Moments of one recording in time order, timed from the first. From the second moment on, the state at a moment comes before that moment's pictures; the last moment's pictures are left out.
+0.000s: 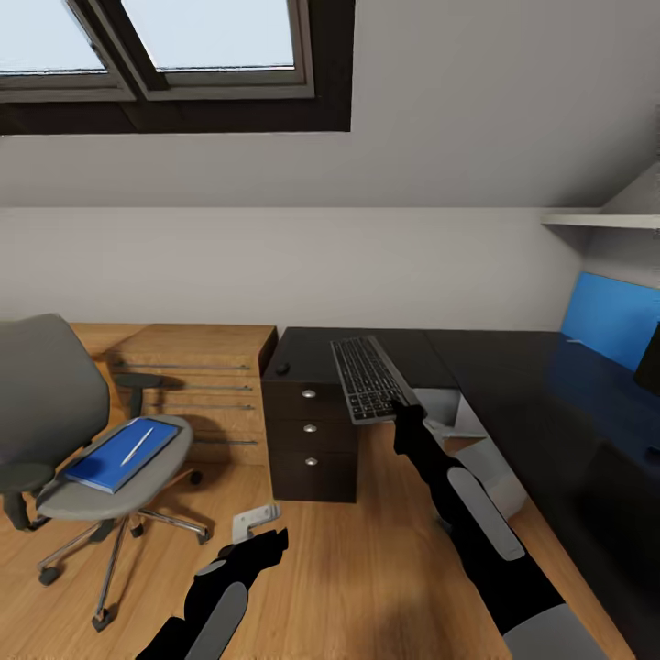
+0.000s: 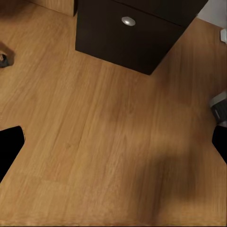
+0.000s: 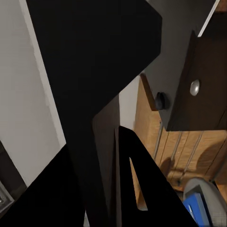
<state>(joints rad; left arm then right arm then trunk) -0.22 0.00 -0.40 -1.36 0.68 0.48 0.61 -0.51 -0.03 0.28 -1.27 -1.72 -0.04 -0.19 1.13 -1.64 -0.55</state>
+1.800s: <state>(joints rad) -0.22 0.00 -0.40 -1.34 0.63 0.48 0.61 -0.51 -0.05 0.27 -1.26 -1.73 -0.05 -0.19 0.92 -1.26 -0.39</state>
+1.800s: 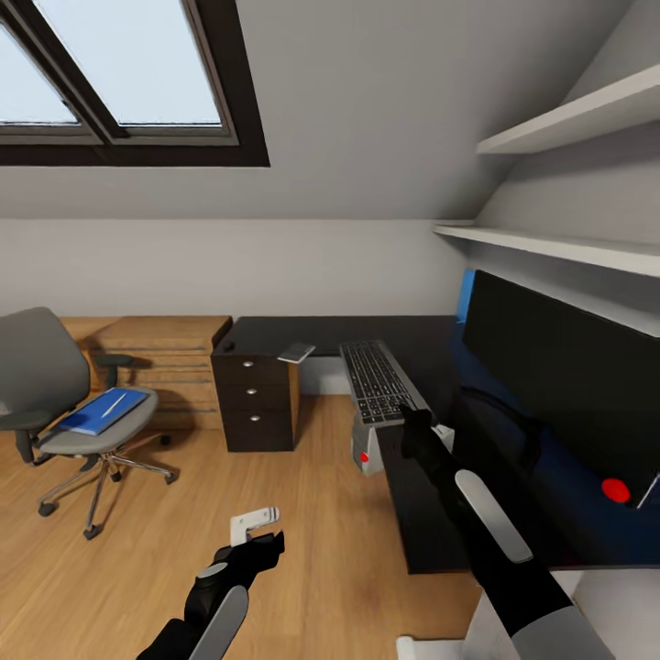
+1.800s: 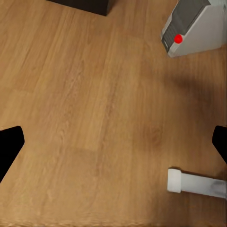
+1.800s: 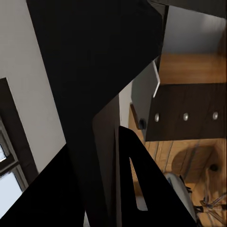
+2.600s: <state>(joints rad) -0.22 0.00 -0.39 -1.34 0.63 0.35 0.60 -0.51 -0.05 0.25 -1.09 -1.72 -0.10 -0.18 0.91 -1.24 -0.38</state>
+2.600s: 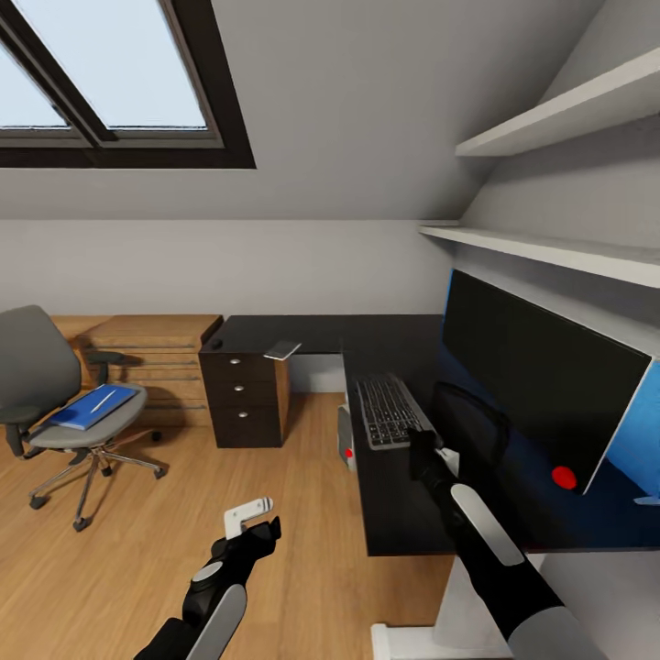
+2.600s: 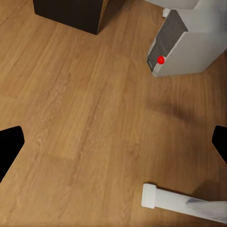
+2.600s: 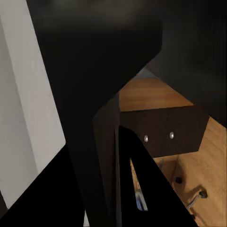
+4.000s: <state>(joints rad) -0.22 0.00 -0.39 -1.34 0.63 0.36 0.60 -0.58 -0.04 0.22 -0.89 -1.75 -0.15 -0.18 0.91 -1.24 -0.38</state>
